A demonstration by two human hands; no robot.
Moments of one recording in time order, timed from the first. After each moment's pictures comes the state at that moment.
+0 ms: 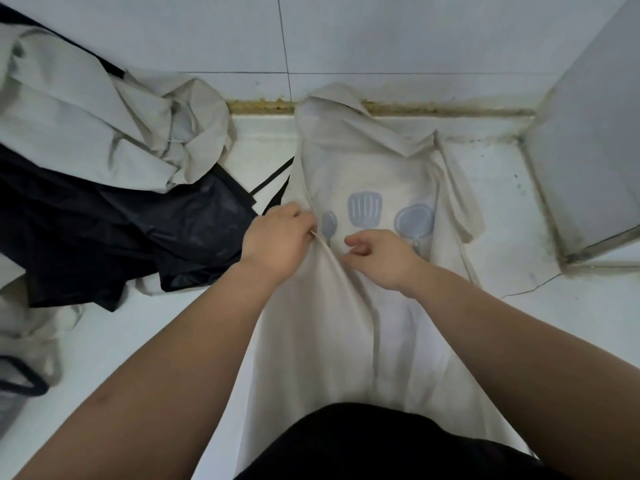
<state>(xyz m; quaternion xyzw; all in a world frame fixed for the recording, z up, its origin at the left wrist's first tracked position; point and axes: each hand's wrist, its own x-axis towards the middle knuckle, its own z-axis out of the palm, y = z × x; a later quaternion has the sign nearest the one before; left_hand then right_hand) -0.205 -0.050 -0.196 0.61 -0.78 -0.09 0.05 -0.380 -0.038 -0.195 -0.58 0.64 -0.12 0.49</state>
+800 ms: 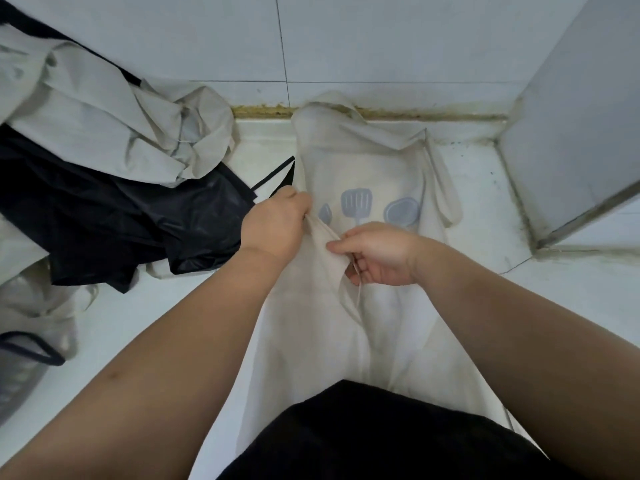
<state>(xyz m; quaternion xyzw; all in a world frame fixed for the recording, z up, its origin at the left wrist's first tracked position) -0.213 -0.030 -0.161 0.65 -0.75 -0.07 0.09 -0.377 -0.015 -0.143 -0.39 0.54 -0.12 0.74</state>
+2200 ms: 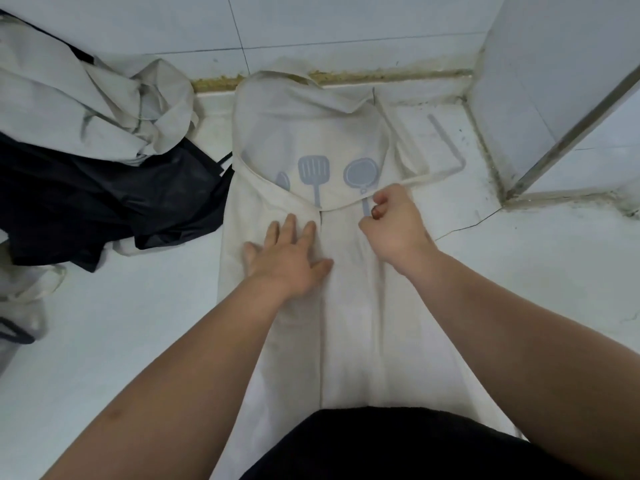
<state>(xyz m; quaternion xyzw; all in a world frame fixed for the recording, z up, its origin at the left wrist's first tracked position) -0.269 0.044 -0.204 0.66 -0.70 -0.21 -0.16 -0.432 0.032 -0.184 -0.51 0.72 -0.30 0.37</state>
